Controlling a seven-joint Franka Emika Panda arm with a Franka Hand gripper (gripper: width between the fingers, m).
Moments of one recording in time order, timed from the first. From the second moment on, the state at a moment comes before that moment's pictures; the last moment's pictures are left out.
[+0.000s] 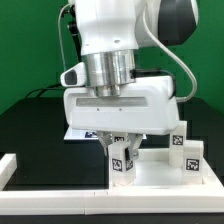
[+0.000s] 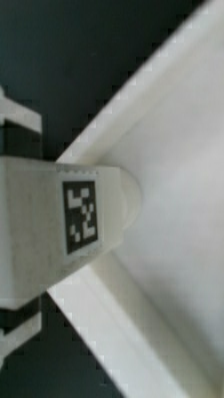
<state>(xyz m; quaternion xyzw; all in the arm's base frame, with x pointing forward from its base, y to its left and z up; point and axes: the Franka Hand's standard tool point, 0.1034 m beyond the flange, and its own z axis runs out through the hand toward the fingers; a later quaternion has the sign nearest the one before) 0.623 -0.002 0.072 -0.90 0.43 -0.04 0.08</state>
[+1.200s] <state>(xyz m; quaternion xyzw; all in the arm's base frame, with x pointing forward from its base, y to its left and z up) 0.626 0.009 0.073 -0.81 0.58 0.00 0.10</state>
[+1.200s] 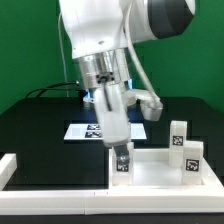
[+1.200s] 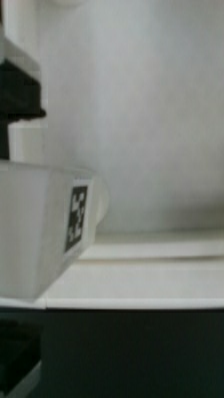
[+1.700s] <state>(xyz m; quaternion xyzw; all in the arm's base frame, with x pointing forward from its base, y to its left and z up) 0.624 0.010 0.072 -0.91 0.40 -0.01 0.09</state>
